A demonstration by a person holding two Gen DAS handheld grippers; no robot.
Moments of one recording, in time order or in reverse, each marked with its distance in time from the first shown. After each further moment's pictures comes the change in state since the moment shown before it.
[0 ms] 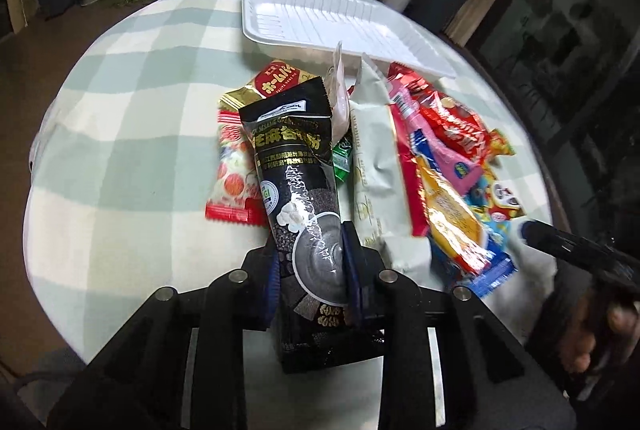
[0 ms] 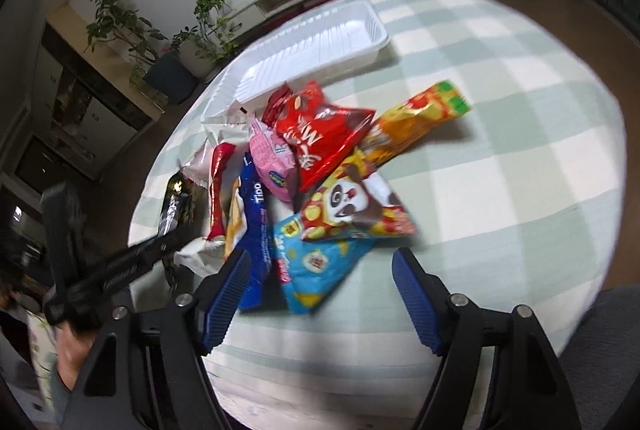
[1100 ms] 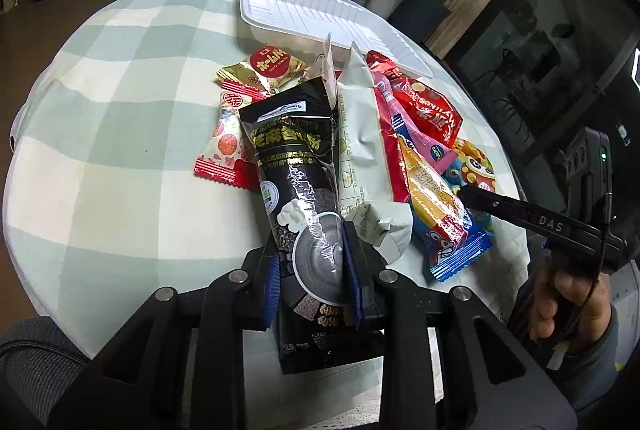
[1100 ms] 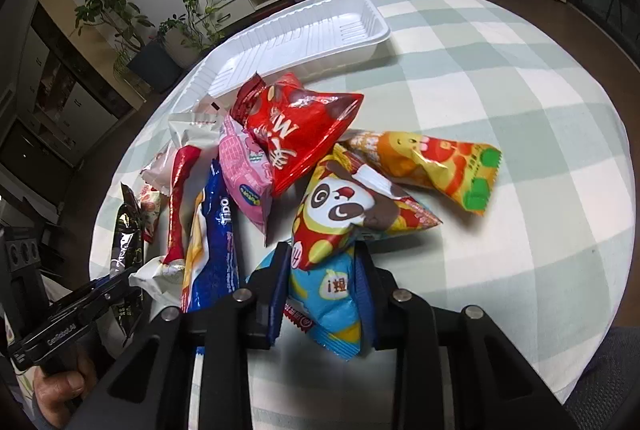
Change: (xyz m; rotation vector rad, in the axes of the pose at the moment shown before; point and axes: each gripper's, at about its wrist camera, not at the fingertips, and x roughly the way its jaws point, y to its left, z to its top) left arm -0.009 0.007 -0.026 -0.038 -0.014 -0.103; right arm 0.025 0.000 0.011 -0.070 -0.021 -0.070
